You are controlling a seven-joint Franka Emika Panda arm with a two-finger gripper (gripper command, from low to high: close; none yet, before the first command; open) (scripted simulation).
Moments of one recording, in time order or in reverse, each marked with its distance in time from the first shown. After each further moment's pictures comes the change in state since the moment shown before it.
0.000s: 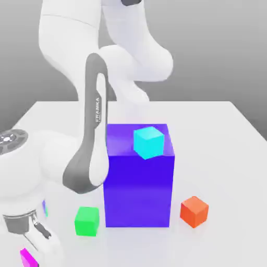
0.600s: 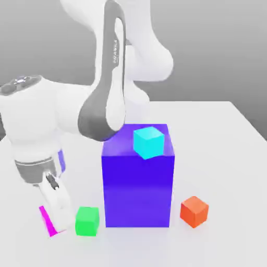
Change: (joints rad) arm 0.076 -0.376 -0.010 -0.239 0.078 -0.122 0.335
